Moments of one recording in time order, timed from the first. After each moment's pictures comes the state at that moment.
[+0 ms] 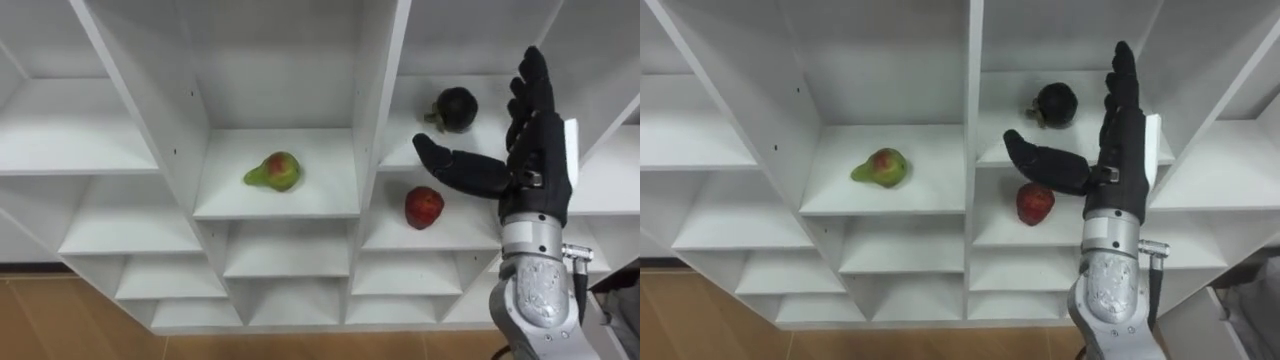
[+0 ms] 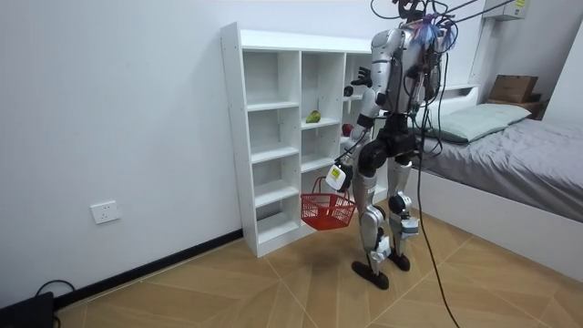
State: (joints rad) left arm 0.15 0.22 -0.04 1.20 -0.13 -0.05 0.03; right arm 0.08 -0.26 0.17 -0.16 0.10 -0.17 -0.48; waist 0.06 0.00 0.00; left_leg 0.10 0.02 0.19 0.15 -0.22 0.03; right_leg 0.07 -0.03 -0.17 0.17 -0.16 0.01
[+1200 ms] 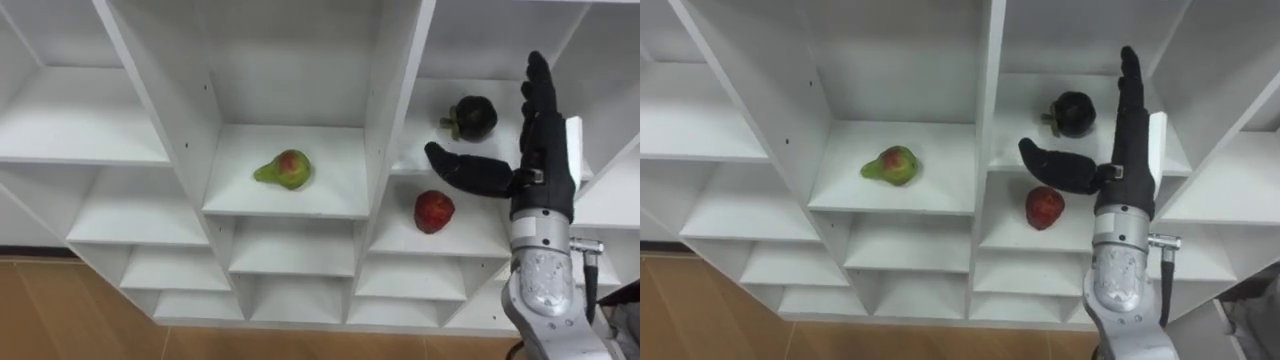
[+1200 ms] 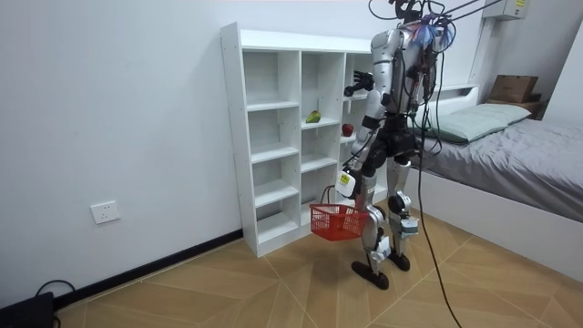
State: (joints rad) left arm 0.24 0.22 0.01 1.17 0.02 0.03 0.01; right arm 0.02 -0.29 0.11 -0.03 0.00 -0.13 -0.44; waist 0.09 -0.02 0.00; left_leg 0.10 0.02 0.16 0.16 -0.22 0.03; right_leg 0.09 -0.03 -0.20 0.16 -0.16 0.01
